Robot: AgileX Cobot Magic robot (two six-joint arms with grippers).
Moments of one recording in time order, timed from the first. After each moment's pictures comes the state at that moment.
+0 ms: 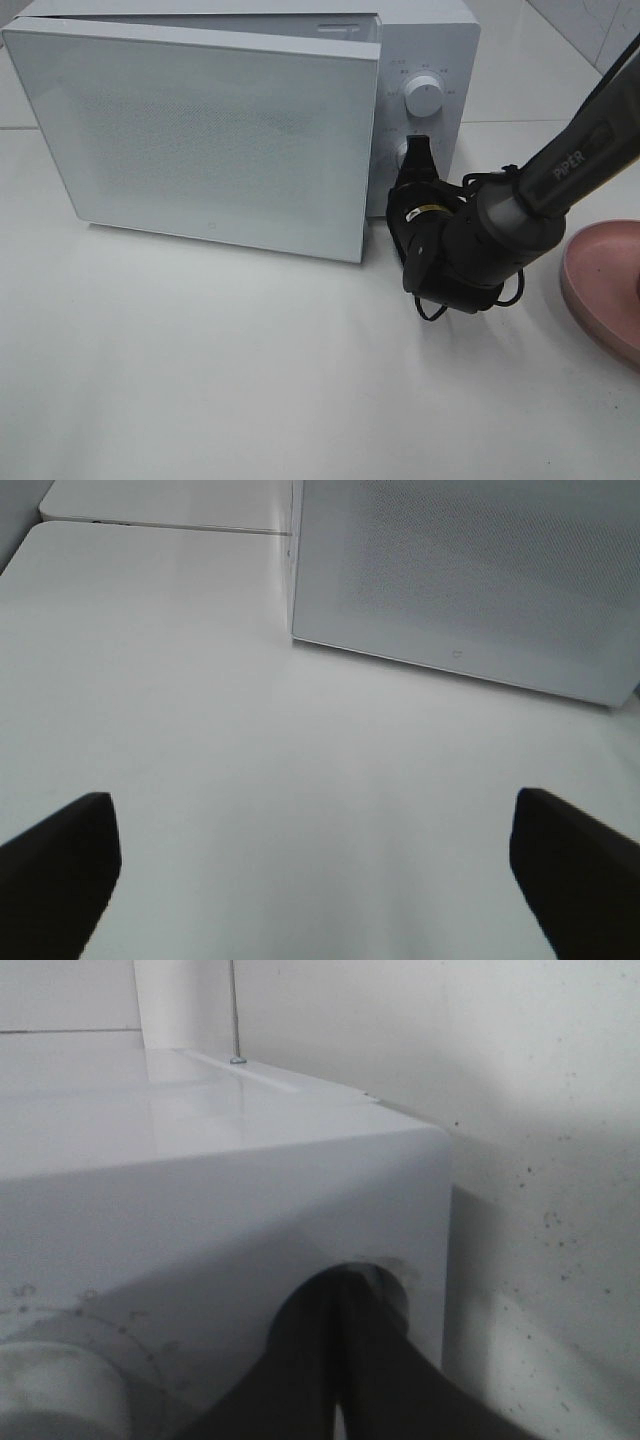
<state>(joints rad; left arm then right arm) 0.04 -0.01 -0.52 -0.18 1.07 0.08 0.60 2.23 -0.96 0.77 -0.96 1.21</state>
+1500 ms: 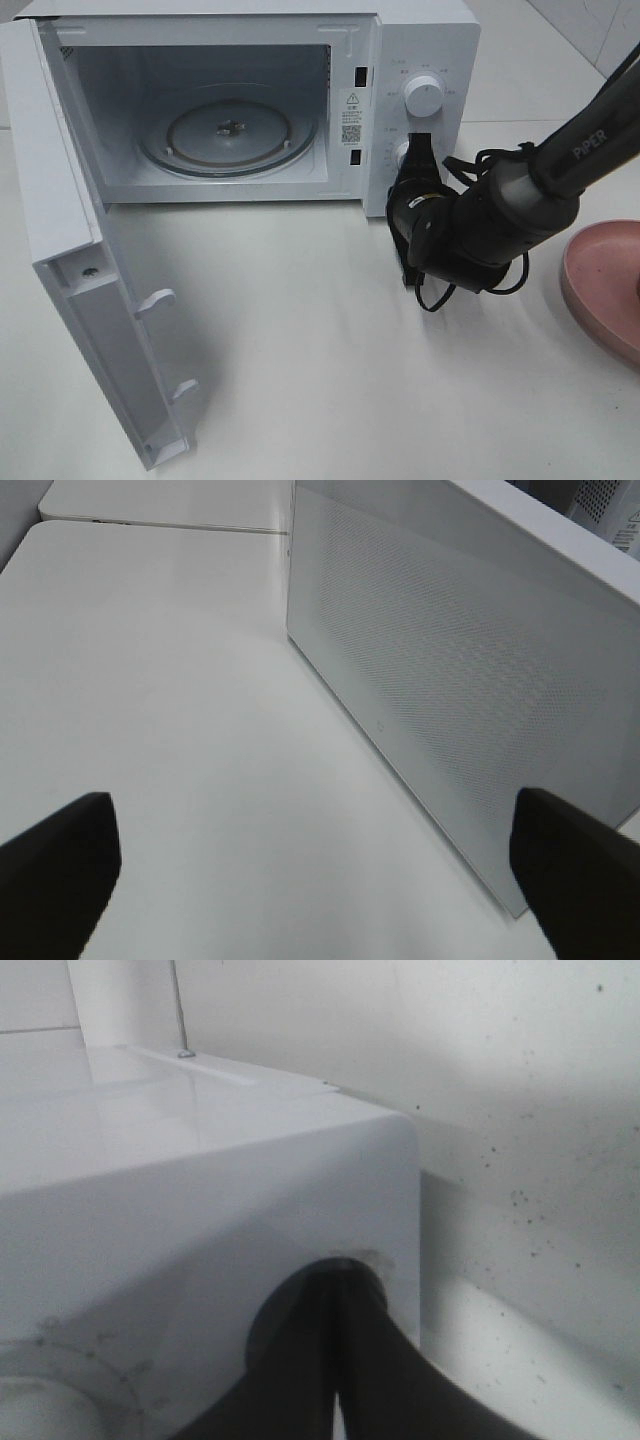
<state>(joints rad) 0.04 -0.01 -0.52 -0.18 1.07 0.08 0.58 2.18 -0.97 0.79 -0.80 1.19</state>
